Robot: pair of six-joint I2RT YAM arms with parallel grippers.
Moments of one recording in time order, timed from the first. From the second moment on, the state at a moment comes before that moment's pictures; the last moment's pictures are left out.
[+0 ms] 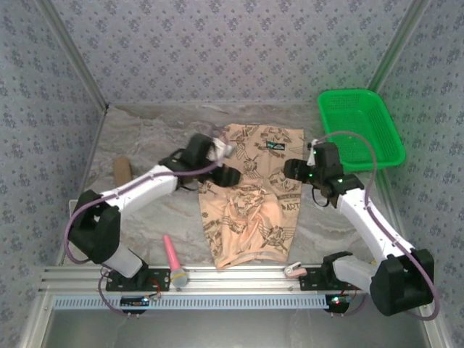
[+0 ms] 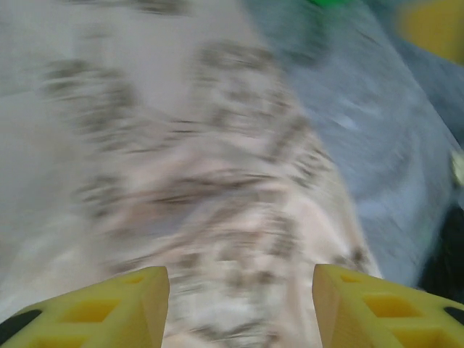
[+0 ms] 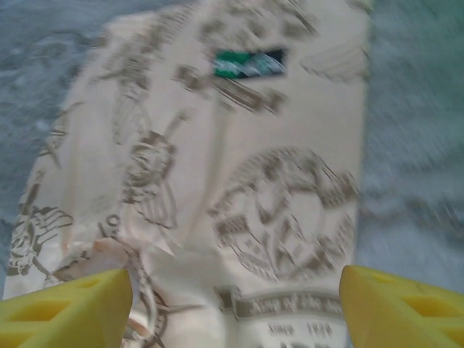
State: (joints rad) left arm -0.74 1.55 1.11 -0.32 0.45 -0.22; right arm 0.20 1.12 0.82 -0.50 -0.12 0.44
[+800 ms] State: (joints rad) left arm -1.23 2.09 1.42 -0.46 0.39 0.40; right arm -0.16 1.28 0.74 -0.53 -0.45 0.66
